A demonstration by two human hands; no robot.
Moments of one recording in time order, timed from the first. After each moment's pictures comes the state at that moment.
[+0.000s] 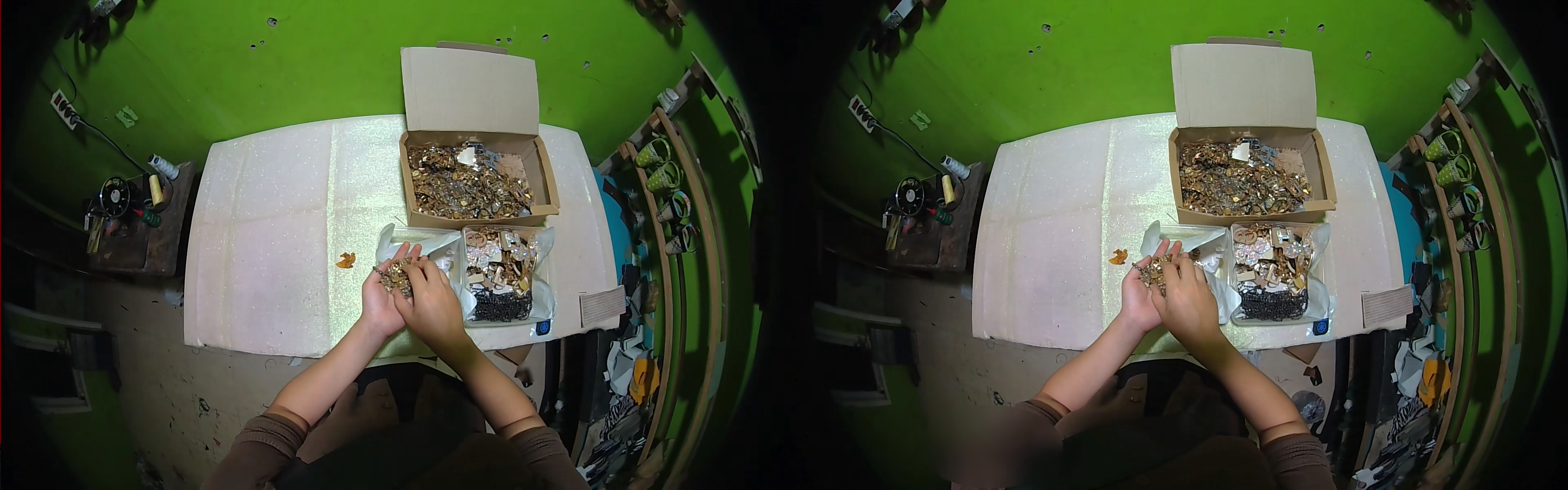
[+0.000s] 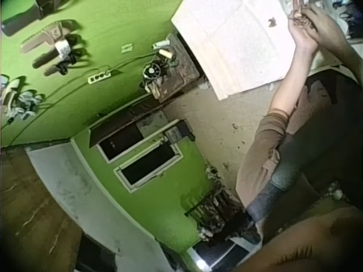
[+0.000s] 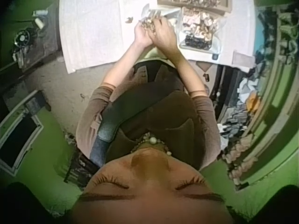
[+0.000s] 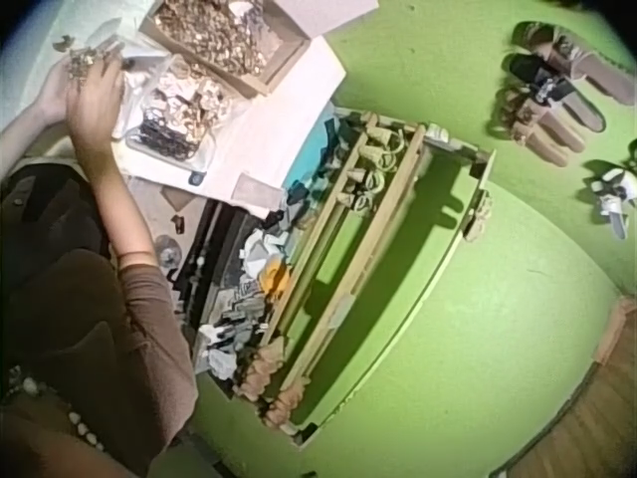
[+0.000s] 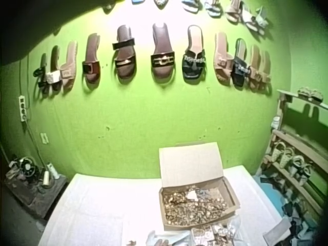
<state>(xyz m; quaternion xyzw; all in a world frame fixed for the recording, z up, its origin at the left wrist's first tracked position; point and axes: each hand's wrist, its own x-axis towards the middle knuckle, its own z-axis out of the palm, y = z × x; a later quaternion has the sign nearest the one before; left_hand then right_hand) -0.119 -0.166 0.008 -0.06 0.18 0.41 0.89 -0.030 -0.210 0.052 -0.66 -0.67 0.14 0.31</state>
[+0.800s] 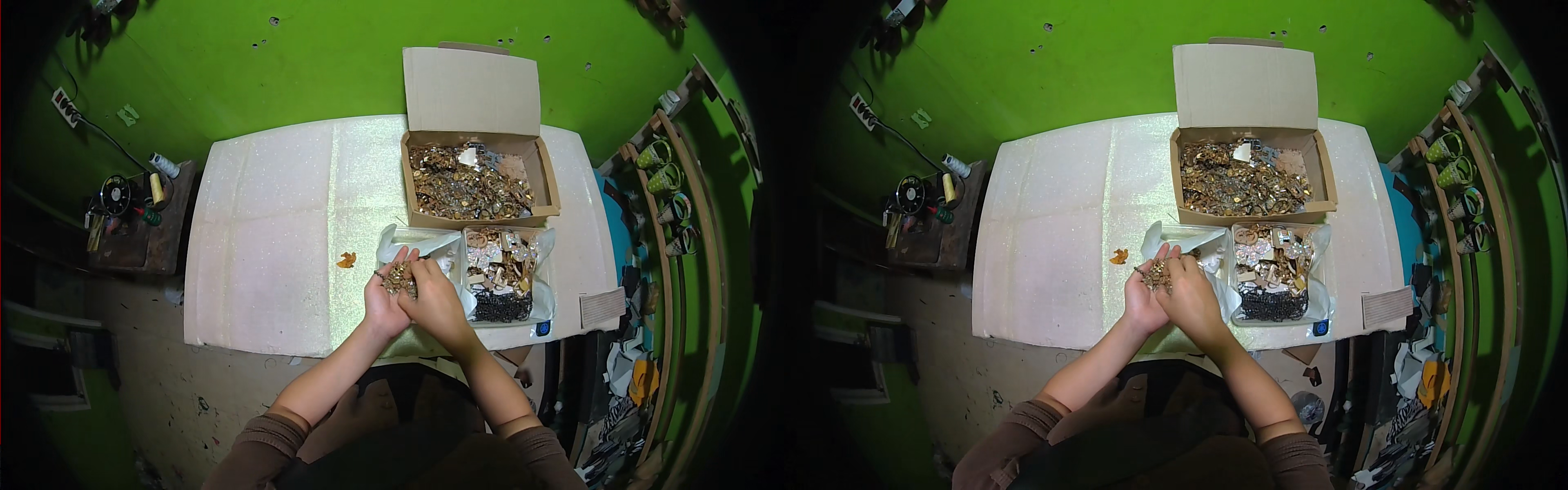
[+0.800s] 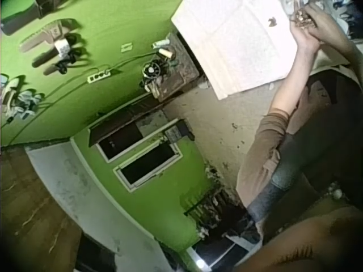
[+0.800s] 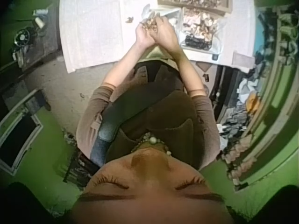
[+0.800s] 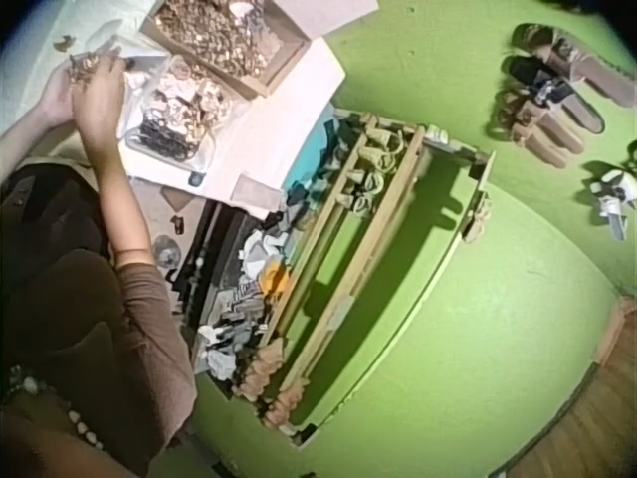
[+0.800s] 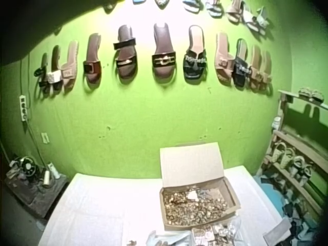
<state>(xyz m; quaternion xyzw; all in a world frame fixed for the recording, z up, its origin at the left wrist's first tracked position) -0.116 -0.170 0.007 -0.08 0.22 0.43 0.87 -0.020 -0.202 0.042 -0.64 -0.67 0.20 0.32</state>
